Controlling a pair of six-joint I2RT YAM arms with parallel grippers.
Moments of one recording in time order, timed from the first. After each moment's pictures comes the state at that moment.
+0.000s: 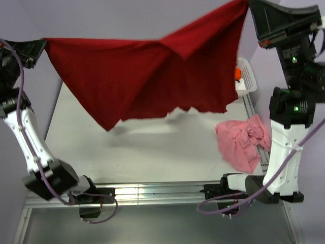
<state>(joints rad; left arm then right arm) 0.59 1.30 1.56 0.25 0.85 -1.20 -0.01 1.25 2.03 0.13 -0.49 0.94</state>
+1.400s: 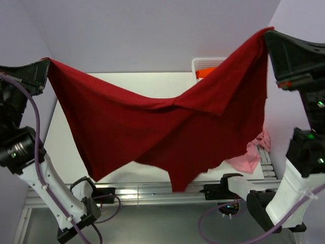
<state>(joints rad) 0.61 0.92 1.68 -0.31 0.72 -0.97 0.00 1.11 2.20 -0.18 -0.52 0.90</state>
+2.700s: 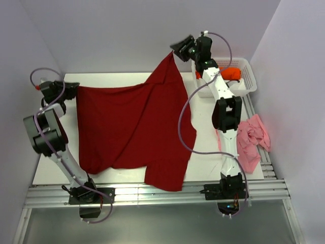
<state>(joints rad) 0.41 1.89 1.17 0.39 0.41 -1.07 0.18 2.37 2.27 -0.08 -0.37 1.04</state>
